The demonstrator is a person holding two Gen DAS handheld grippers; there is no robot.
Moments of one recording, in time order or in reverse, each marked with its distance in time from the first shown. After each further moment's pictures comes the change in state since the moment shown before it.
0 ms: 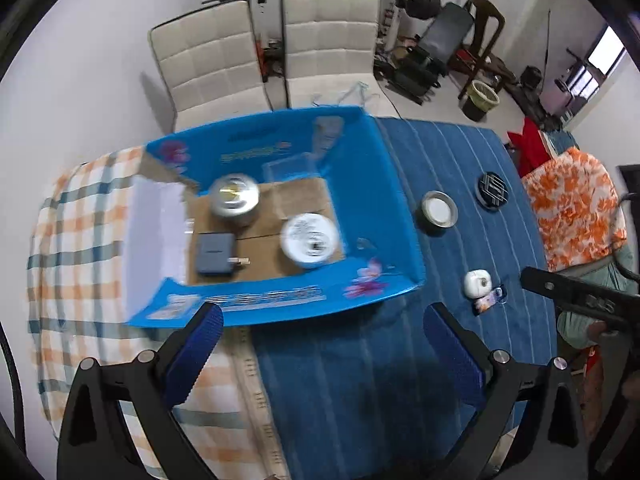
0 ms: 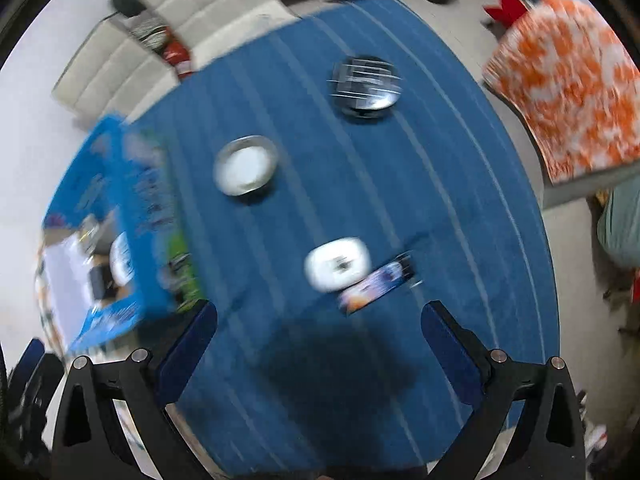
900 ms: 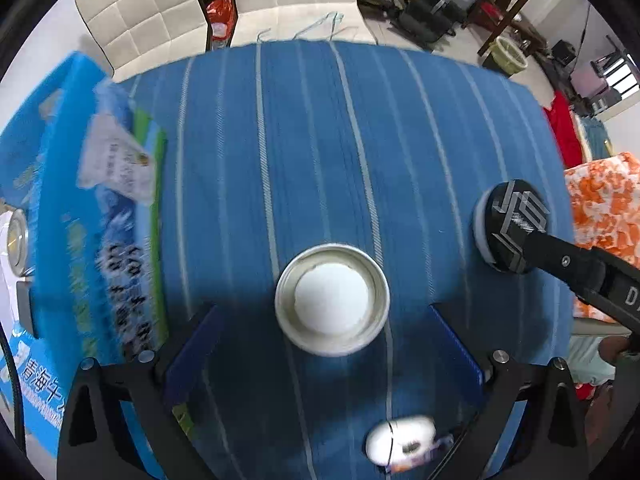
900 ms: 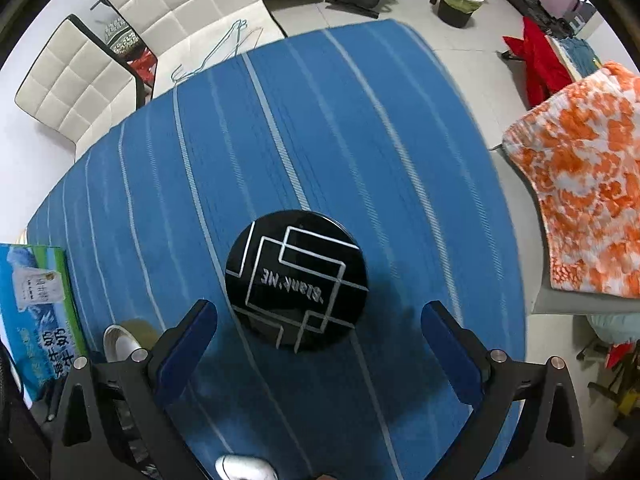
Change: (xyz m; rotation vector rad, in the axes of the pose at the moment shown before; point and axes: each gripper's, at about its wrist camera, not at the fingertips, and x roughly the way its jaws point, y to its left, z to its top) left arm 0.242 -0.164 0.109 -0.080 0.230 0.040; right arm 0.103 -0.038 0.196 -0.127 -0.005 -0.078
